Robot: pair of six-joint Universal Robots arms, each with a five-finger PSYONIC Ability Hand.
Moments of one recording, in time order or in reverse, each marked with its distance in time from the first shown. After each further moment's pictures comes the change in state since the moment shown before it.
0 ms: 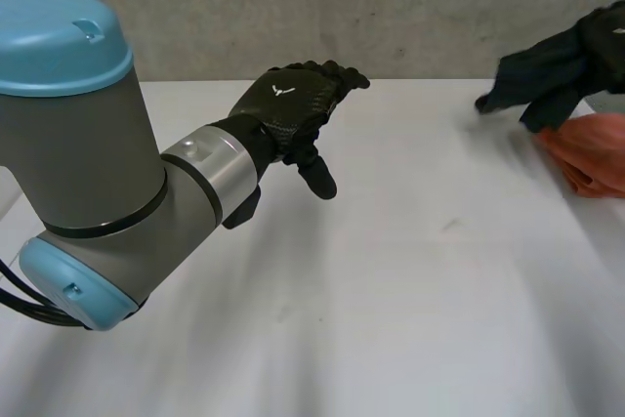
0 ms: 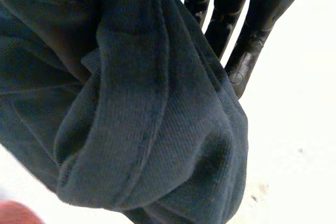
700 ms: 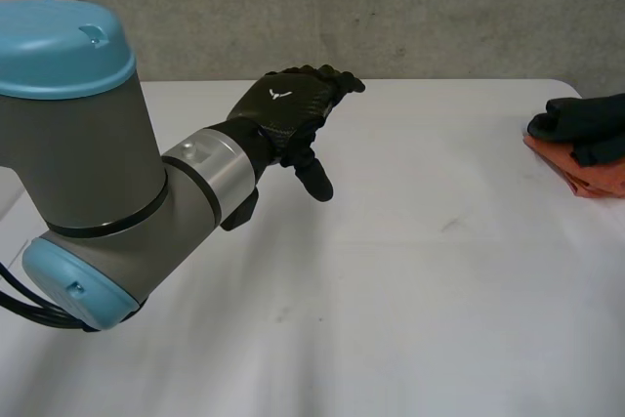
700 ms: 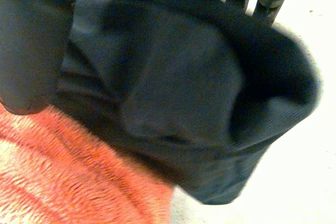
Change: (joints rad) left arm 0.007 -0.007 -0.005 0.001 -0.003 -0.004; right arm -0.297 0.226 -0.221 0.237 -0.258 0.160; left_hand 0.000 0.000 0.000 0.000 0.000; right_hand -0.709 -0.926 -0.877 -0.915 -0.840
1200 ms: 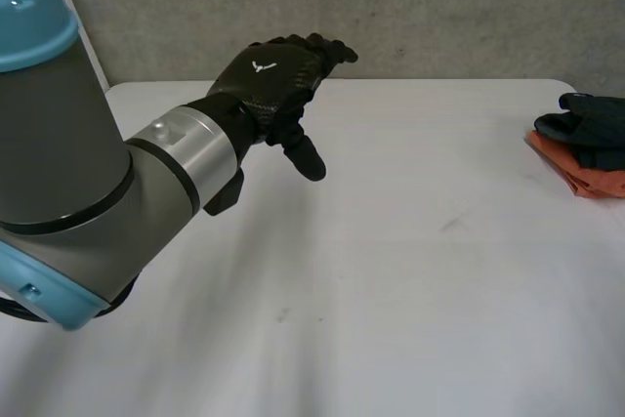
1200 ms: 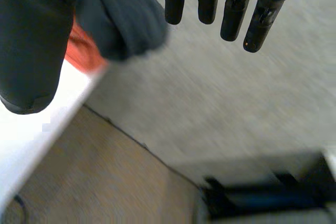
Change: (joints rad) left arm 0.015 0.083 -0.016 0.001 -0.003 -0.003; right arm -0.152 -0.565 0.535 0.371 0.419 -0.553; left_hand 0.000 0.000 0.000 0.000 0.000; right_hand -0.004 -0.015 -0.019 -0.042 -0.019
